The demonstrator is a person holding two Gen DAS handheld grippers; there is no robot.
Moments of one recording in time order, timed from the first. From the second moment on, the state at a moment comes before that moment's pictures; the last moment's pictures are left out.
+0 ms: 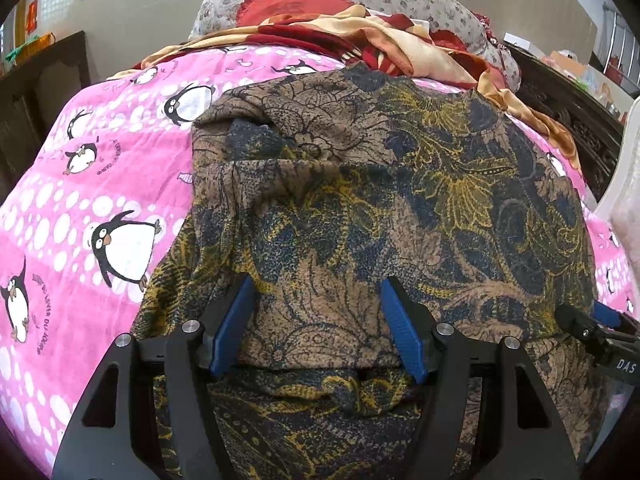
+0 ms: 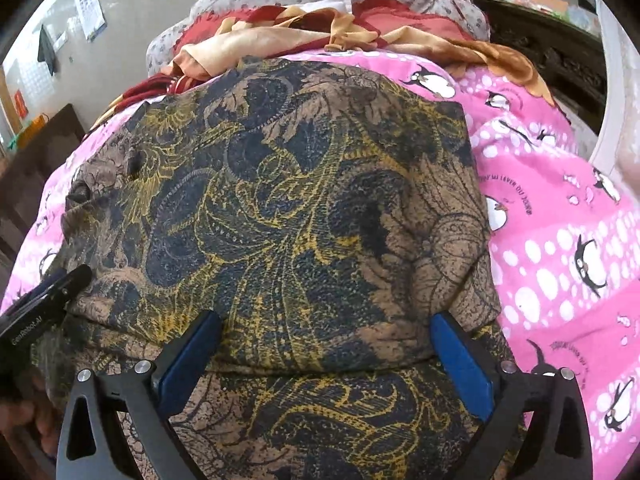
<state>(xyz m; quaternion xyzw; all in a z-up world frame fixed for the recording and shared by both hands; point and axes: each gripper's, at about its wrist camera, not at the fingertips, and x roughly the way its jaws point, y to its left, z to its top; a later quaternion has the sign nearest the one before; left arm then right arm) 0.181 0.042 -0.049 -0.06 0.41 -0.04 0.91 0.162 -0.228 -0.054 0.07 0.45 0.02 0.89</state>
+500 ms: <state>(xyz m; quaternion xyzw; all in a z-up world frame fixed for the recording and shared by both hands) 0.182 0.041 -0.049 -0.06 0.41 -0.04 0.91 0.162 -0.228 -0.054 0.07 0.45 0.02 0.89</state>
